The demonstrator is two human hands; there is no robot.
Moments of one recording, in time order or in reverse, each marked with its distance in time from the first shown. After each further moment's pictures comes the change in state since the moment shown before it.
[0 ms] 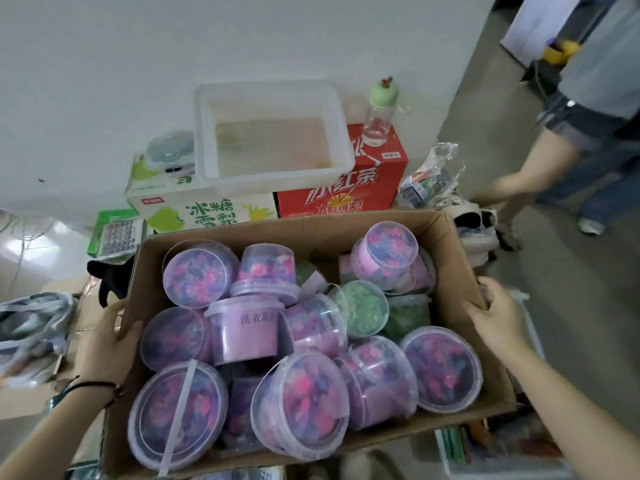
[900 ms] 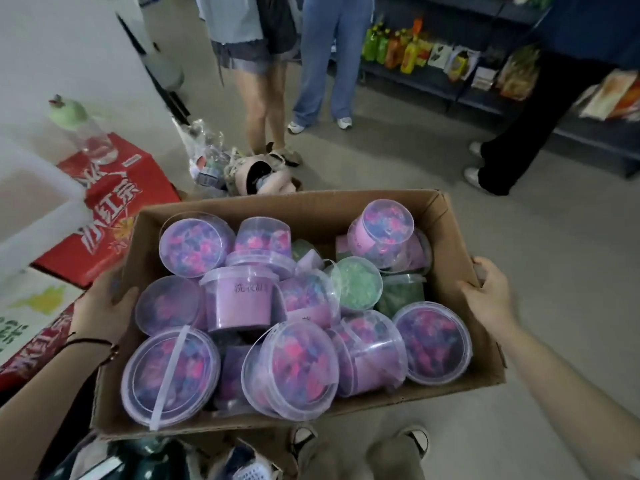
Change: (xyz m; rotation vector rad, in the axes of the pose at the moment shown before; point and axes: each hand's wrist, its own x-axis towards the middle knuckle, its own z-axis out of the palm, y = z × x) left_hand -0.078 0.215 0.103 0.060 -0.538 0.705; right_hand -0.303 0.190 -0.157 0.224 0.552 0.639
